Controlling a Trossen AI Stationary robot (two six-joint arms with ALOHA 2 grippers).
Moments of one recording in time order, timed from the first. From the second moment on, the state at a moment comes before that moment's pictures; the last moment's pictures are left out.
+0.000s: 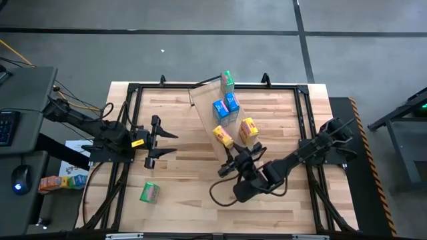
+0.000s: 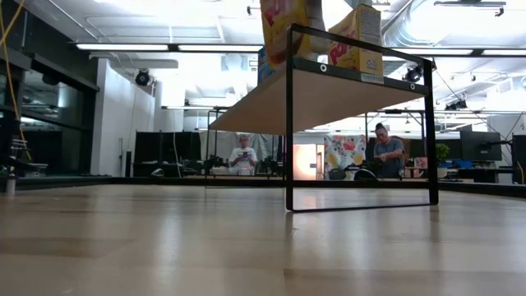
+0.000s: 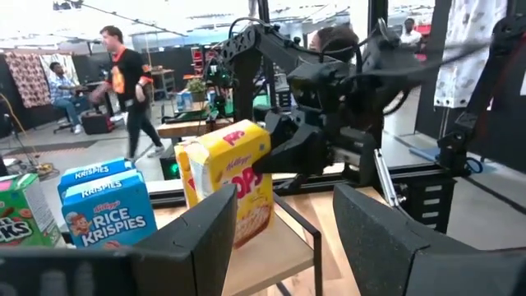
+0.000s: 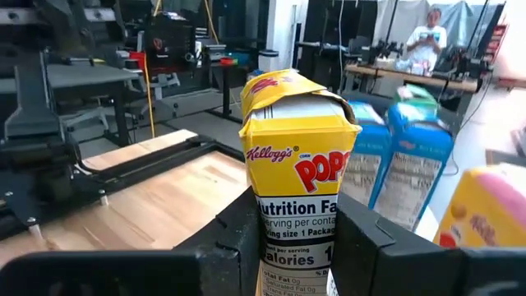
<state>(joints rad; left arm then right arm) -0.40 0.72 0.55 0.22 -0.36 0.12 0.53 1.77 1.34 -0.23 1.45 0.62</state>
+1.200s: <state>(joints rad) -0.40 0.72 0.55 0.20 -0.35 0.10 0.50 1.75 1.34 -0.59 1.23 1.00</state>
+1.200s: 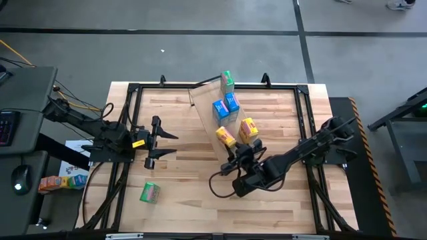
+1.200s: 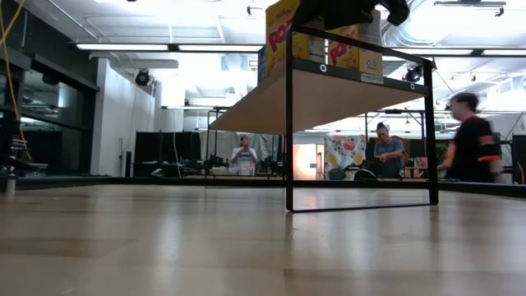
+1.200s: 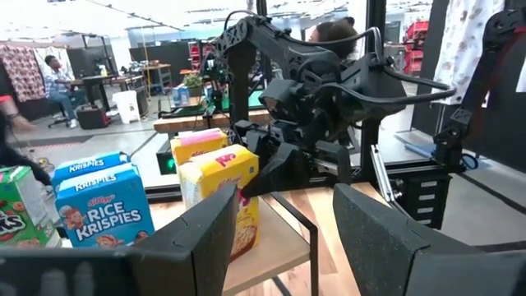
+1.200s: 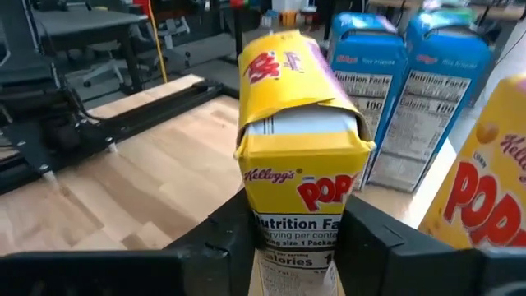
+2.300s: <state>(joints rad) -0.40 0.72 0.55 0.16 -0.35 0.12 0.51 1.41 1.34 -0.68 0.92 0.69</state>
